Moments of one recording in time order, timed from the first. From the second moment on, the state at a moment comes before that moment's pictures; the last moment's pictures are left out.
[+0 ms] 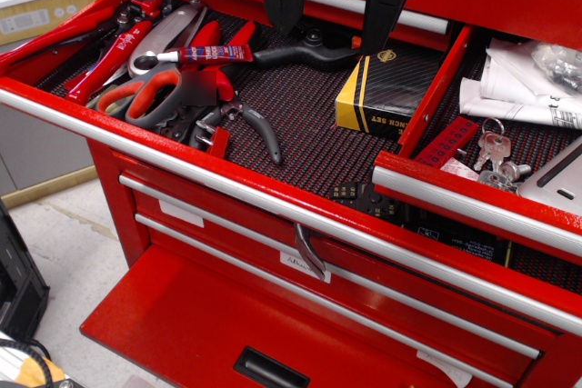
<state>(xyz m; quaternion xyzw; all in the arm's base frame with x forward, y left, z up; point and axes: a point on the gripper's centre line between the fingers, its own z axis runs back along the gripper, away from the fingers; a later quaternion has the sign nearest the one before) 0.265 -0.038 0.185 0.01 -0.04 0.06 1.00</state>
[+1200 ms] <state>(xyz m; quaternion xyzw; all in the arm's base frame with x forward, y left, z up) 0.314 0.085 0.125 0.04 -0.06 -0.22 0.97</state>
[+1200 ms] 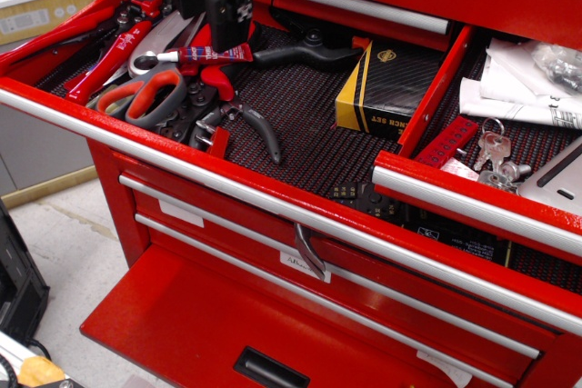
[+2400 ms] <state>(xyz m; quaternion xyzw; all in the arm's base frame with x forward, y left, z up) 0.361 0.143 0.059 0.05 -0.10 -0.30 0.95</state>
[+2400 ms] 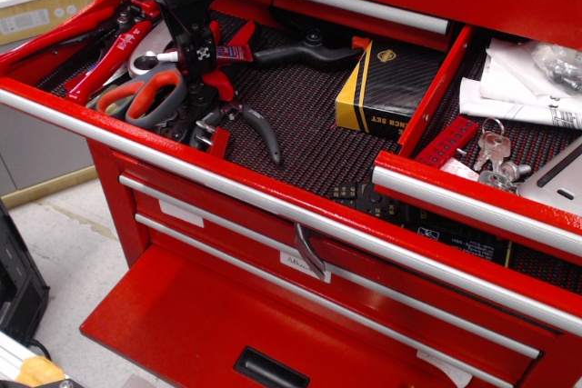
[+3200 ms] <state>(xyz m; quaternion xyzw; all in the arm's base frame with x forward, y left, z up) 0.352 0.073 0.116 -0.03 -0.08 -0.24 0.97</state>
